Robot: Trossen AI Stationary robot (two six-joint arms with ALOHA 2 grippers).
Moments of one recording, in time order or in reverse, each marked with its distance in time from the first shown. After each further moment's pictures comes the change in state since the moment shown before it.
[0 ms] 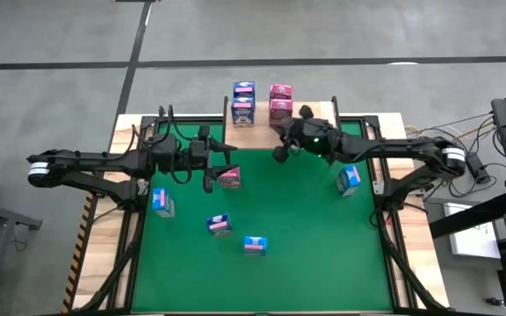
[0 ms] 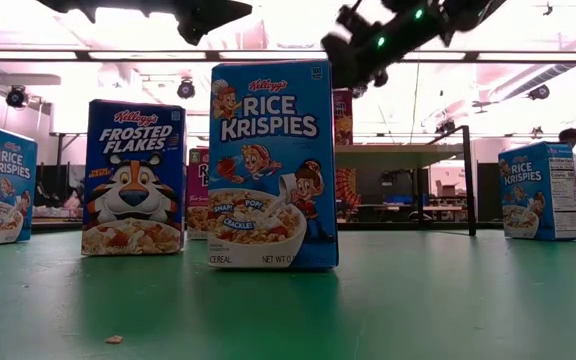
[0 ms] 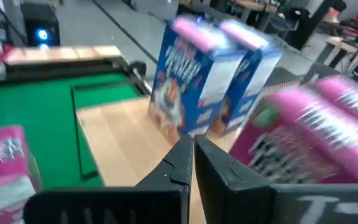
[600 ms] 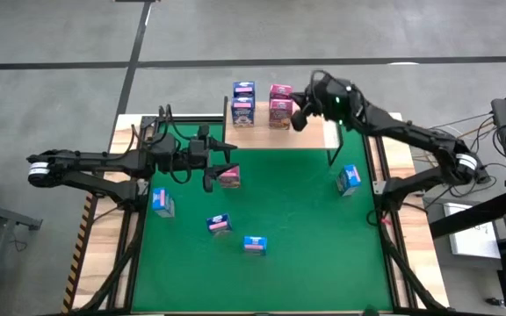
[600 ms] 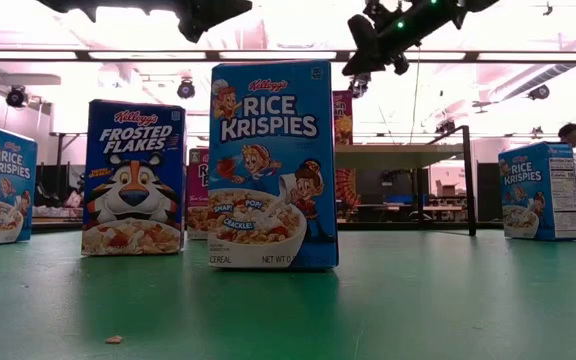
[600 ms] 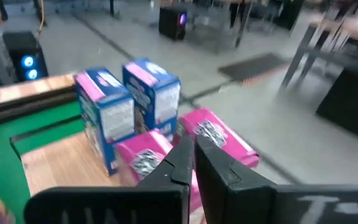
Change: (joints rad) left arm 0.000 0.000 0.000 0.025 -0.005 0.008; right arm -0.284 -0.102 0.168 -0.272 -0.239 0.063
